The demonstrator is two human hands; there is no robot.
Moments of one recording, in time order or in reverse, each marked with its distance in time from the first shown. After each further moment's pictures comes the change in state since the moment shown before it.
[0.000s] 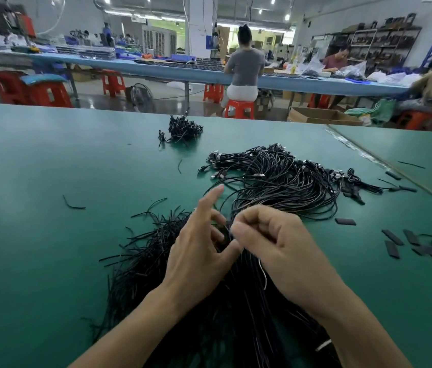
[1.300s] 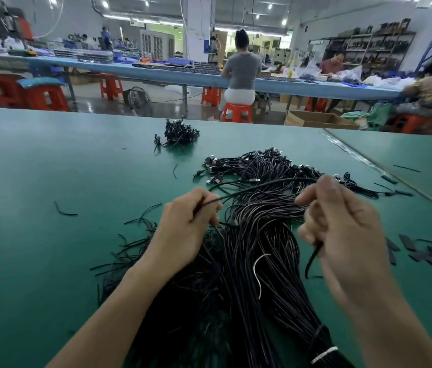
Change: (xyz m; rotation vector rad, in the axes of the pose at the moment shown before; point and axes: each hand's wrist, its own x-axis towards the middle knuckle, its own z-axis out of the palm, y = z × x) left_hand 0.045 0.004 -0.020 -0.047 -0.021 -0.029; right_hand 0.000 -0.009 -0.042 0.332 0.472 0.077
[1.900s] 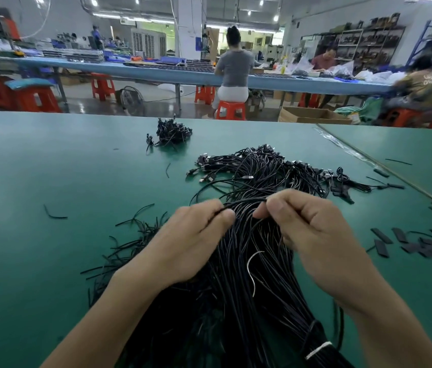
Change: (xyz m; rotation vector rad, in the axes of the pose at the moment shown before) left_hand -0.007 0.036 -0.004 0.164 -0.316 -0.046; right_hand 0.006 0.012 -0.006 -0.322 -0.333 -0.158
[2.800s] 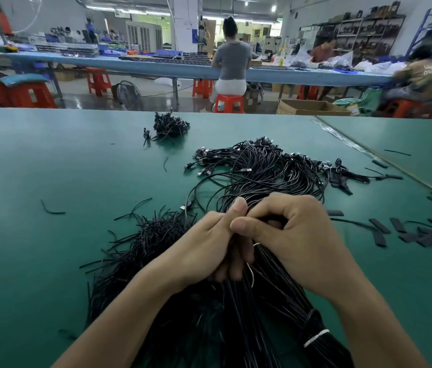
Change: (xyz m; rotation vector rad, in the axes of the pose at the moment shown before) left_hand -0.005 0.013 0.022 -0.534 -0.278 -0.170; right_hand -0.003 0.004 0.010 -0.049 -0.102 -0.042
